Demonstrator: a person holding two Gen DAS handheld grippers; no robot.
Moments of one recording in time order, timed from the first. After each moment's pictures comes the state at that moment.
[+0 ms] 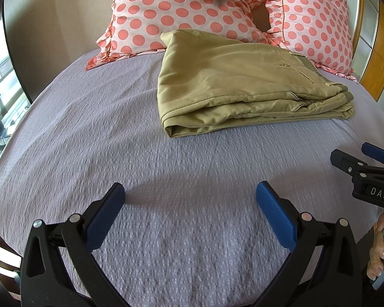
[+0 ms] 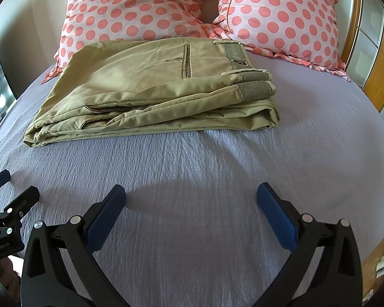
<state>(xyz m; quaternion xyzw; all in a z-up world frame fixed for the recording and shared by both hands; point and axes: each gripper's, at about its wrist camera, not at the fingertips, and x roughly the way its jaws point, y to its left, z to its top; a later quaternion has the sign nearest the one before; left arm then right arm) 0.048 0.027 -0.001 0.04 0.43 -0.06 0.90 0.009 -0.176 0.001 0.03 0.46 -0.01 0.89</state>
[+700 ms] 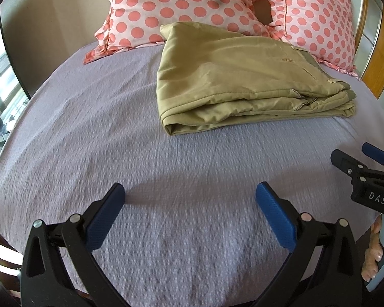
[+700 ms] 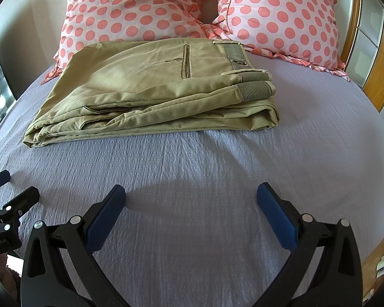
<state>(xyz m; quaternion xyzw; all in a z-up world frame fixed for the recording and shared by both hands) 0.055 0.029 -0.001 0.04 0.46 -0.06 0.89 0.009 -0.177 0.002 0.03 0.46 -0.01 0.89</state>
